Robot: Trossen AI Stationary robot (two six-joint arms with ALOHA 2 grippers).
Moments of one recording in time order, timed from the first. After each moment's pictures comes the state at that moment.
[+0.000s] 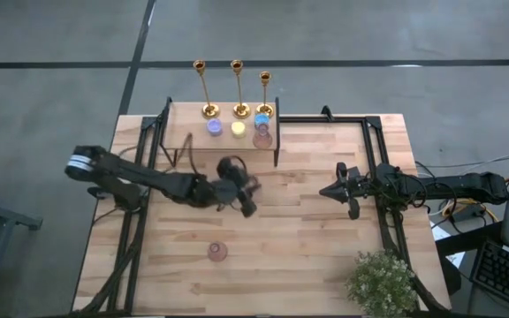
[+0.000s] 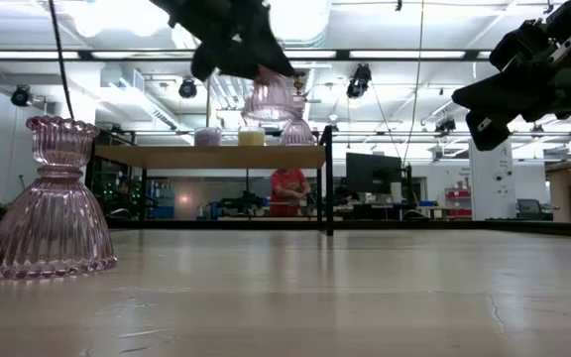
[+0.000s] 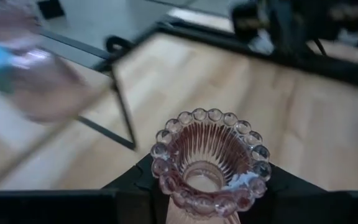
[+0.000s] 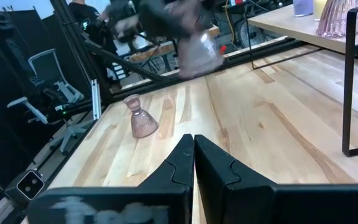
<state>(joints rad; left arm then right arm) -0.18 1.48 1.06 -0.09 -0.60 -0.37 -0.09 0.45 0.03 0.35 -0.18 0.34</state>
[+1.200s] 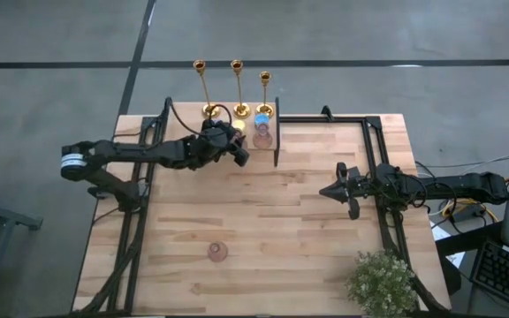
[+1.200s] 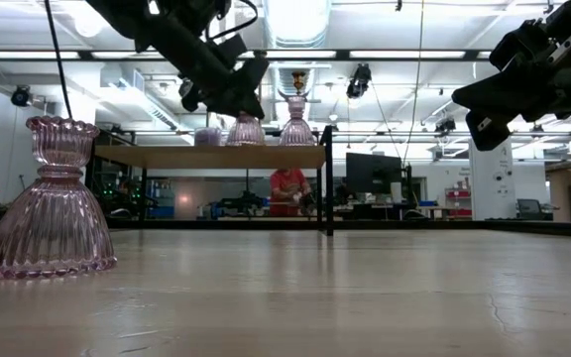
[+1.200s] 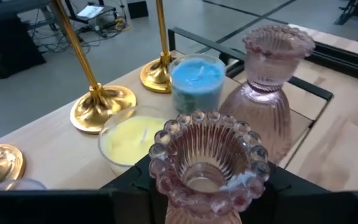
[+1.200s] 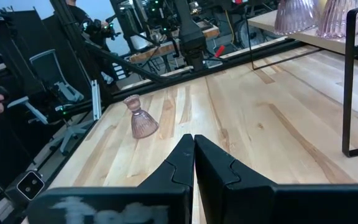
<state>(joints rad) 0.24 1.39 0.95 0.01 -0.54 -0.23 -0.09 0.45 0.03 0.35 -0.18 0.34</state>
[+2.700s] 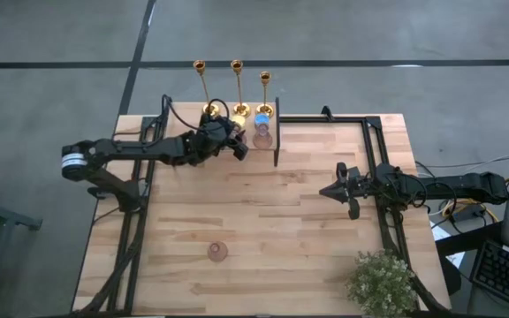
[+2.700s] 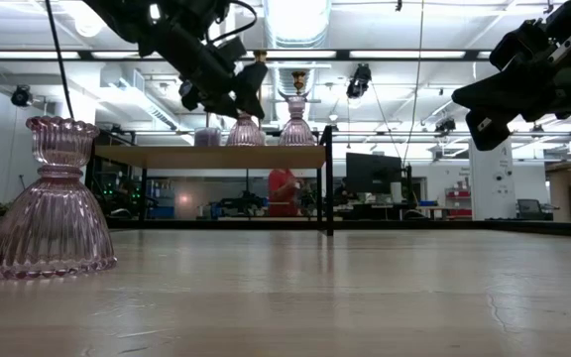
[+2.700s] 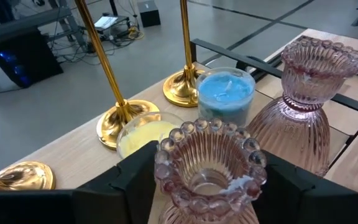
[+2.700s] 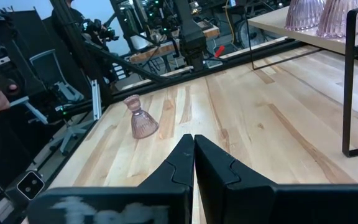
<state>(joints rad) 0.29 1.40 0.95 0.05 -0.55 -0.16 -0.09 0.45 0.03 0.35 -0.18 0.34</state>
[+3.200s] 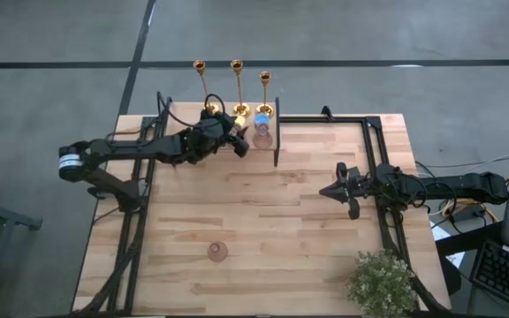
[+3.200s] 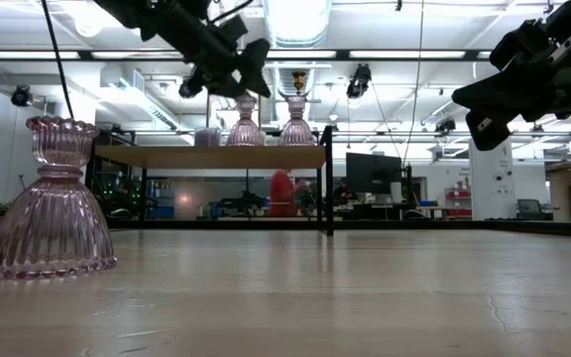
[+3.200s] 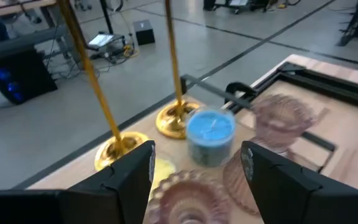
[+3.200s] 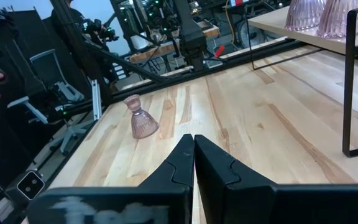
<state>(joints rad) 0.27 1.37 1.00 0.05 -0.55 -0.13 -0.09 0.45 0.03 0.35 -0.18 0.34</state>
